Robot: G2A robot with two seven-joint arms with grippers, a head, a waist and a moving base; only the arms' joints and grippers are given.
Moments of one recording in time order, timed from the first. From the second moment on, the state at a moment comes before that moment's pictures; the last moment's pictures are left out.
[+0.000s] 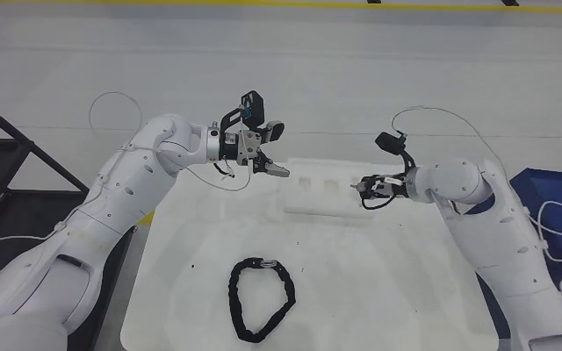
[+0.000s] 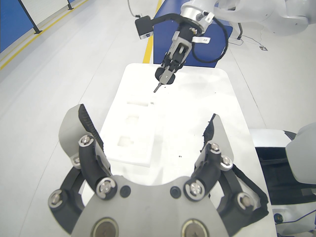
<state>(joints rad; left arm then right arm) 0.44 -0.95 -0.62 -1.18 0.49 -1.01 -0.31 -0.87 -1.06 1.14 -1.51 -0.28 0.22 1.20</state>
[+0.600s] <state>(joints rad) 0.44 -0.95 -0.62 -1.18 0.49 -1.01 -0.31 -1.08 -1.01 1.39 -1.76 -0.09 0.06 1.19</state>
